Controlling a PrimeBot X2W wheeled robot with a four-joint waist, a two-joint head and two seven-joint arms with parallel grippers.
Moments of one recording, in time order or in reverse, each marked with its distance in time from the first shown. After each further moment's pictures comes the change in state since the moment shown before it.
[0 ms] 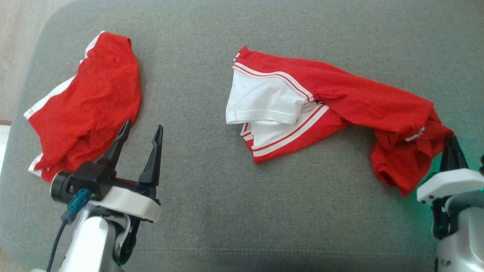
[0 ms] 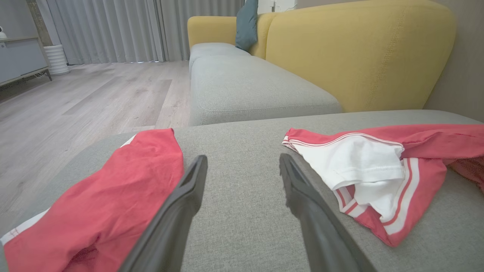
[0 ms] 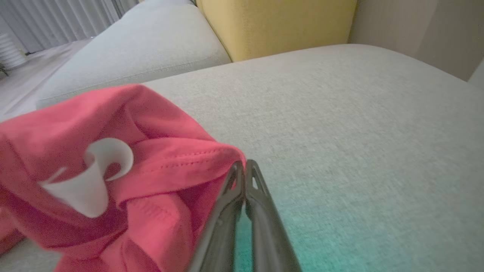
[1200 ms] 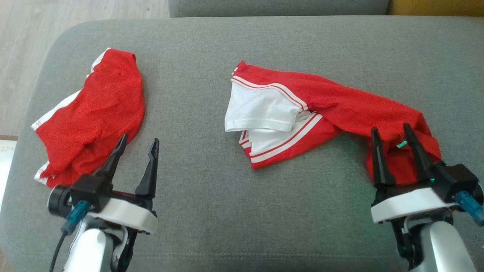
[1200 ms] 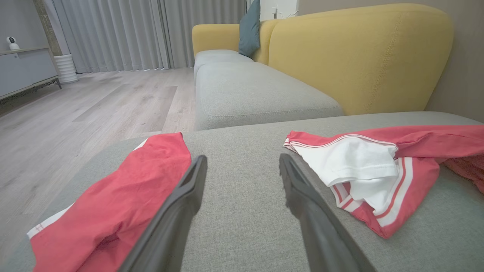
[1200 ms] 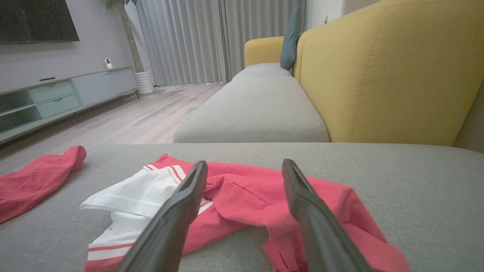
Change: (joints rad) left arm 0.055 -0.006 0.032 0.001 0.028 -0.007 0.000; right arm 0.241 0.001 0.377 -0.468 0.056 0.000 -0.014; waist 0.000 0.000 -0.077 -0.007
